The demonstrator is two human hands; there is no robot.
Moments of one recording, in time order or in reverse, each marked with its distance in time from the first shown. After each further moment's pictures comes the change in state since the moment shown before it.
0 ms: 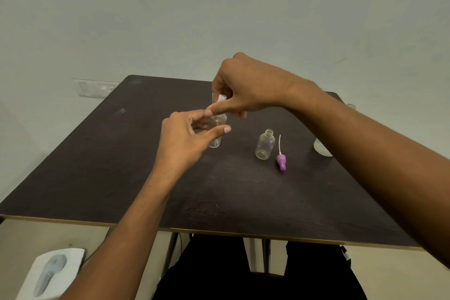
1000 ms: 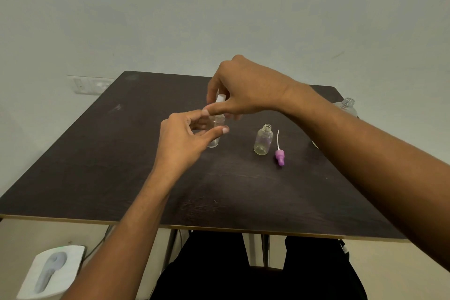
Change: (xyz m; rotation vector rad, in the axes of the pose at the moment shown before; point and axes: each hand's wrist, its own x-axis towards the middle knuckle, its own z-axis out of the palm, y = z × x) left_hand -0.003 -0.007 0.006 0.020 -0.031 -0.030; right_hand -0.006 -0.009 0.011 0.014 0.021 0.123
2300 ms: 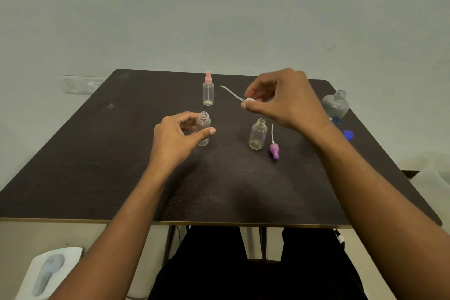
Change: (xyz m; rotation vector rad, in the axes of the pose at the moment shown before) left_hand 0.012 -0.039 0.008 0.009 -0.020 -0.030; right_hand -0.067 0.051 0.035 0.273 0.458 0.349
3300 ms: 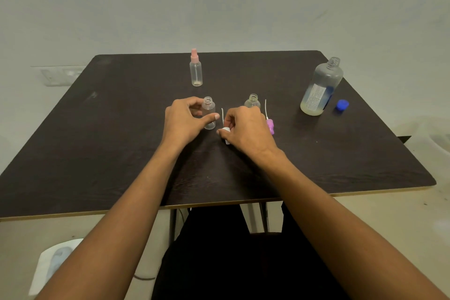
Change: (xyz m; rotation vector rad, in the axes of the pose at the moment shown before) left_hand 0.022 -0.019 0.043 0.151 -0.111 -0.034; right_hand -0.040 0.046 0.138 -0.137 -0.045 0.205
